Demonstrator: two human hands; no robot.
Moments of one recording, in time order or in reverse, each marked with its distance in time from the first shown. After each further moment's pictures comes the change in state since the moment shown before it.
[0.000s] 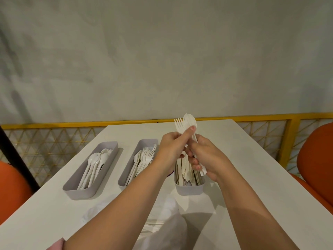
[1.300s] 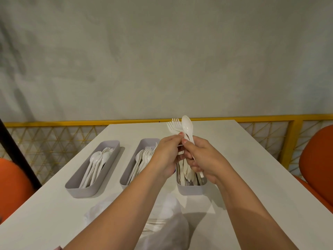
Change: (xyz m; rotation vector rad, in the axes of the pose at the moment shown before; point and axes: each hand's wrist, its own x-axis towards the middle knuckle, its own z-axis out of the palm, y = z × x) left_hand -0.002 -0.009 -0.010 -0.332 -0.067 -0.131; right_hand 0.001 0.005 0.006 -0.050 -0.031 -0.045
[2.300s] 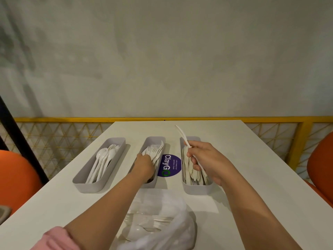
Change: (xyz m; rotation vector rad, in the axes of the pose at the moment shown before) left_hand 0.037 -0.051 -0.097 1.212 0.293 -0.154; right_hand 0.008 0.008 0.005 -0.170 0.014 0.075
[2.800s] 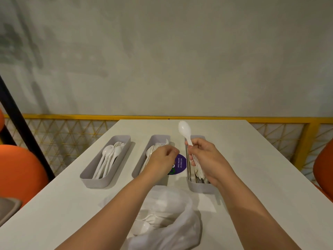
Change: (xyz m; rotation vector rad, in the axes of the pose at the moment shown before) left_hand -0.046 0.026 -0.015 -0.531 -0.052 0.242; right_hand 0.001 0.006 0.020 0.120 0.070 -0.093
